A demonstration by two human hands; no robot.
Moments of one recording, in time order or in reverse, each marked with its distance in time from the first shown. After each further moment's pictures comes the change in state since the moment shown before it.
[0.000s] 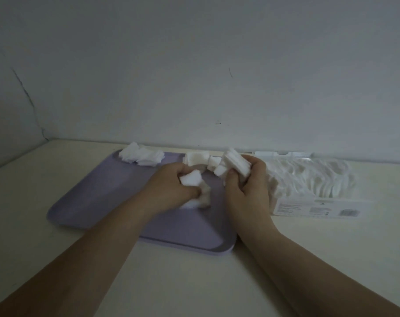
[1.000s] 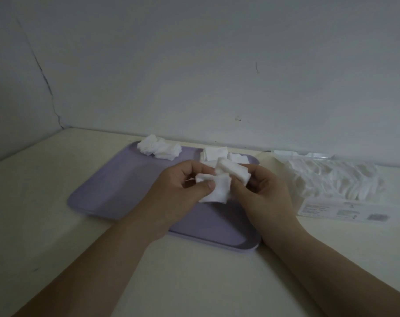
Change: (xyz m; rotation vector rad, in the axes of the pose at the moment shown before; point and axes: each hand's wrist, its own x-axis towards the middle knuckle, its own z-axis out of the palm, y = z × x) left_hand -0.048 -0.010 -0.018 -0.628 -0.040 0.069; right_hand -0.006 0.005 0.004 0.157 -0.288 0.103
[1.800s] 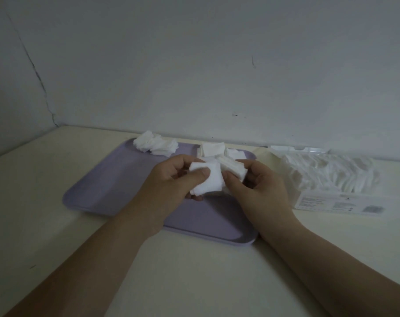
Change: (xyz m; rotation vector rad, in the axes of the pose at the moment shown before) left_hand -0.001 0.001 0.001 -0.079 0.063 -0.028; right_hand -0.001 0.003 0.000 -0.129 0.036 -0.034
